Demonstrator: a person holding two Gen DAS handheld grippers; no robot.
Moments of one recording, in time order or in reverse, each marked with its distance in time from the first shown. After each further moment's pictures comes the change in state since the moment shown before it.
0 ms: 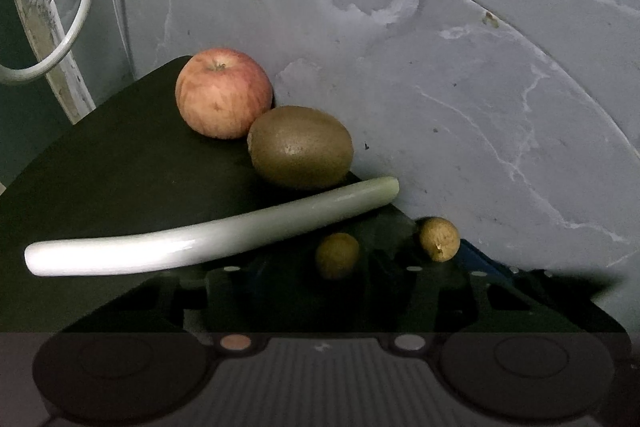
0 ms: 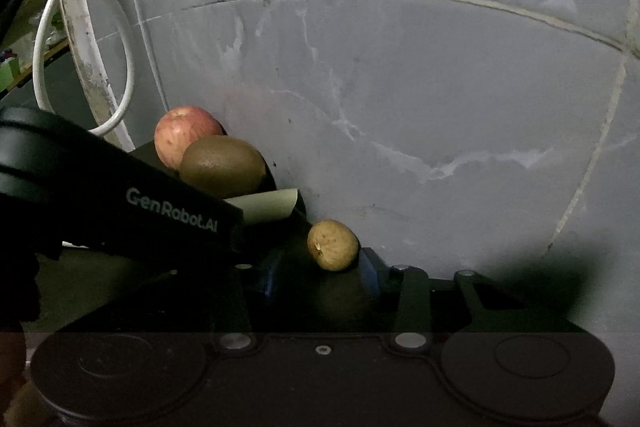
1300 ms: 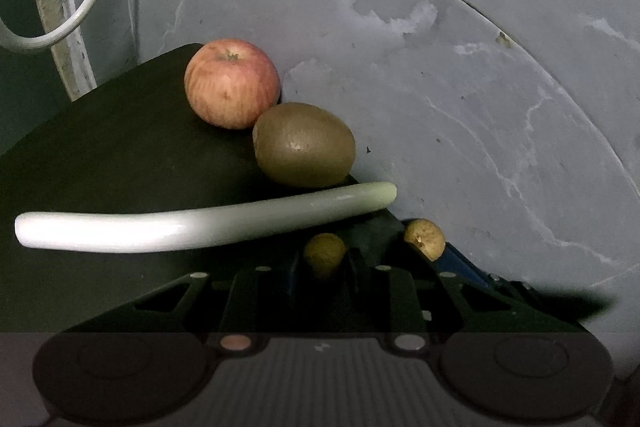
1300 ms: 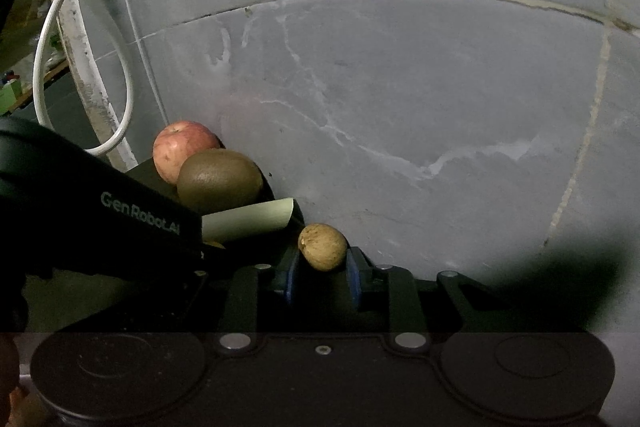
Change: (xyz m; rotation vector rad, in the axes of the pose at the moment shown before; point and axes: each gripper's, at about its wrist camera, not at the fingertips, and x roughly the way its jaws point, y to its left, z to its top) left arm -0.006 0.008 -0.007 -0.100 -0.020 -0.047; right arm -0.002 -0.014 -0.002 0.054 -0.028 0.029
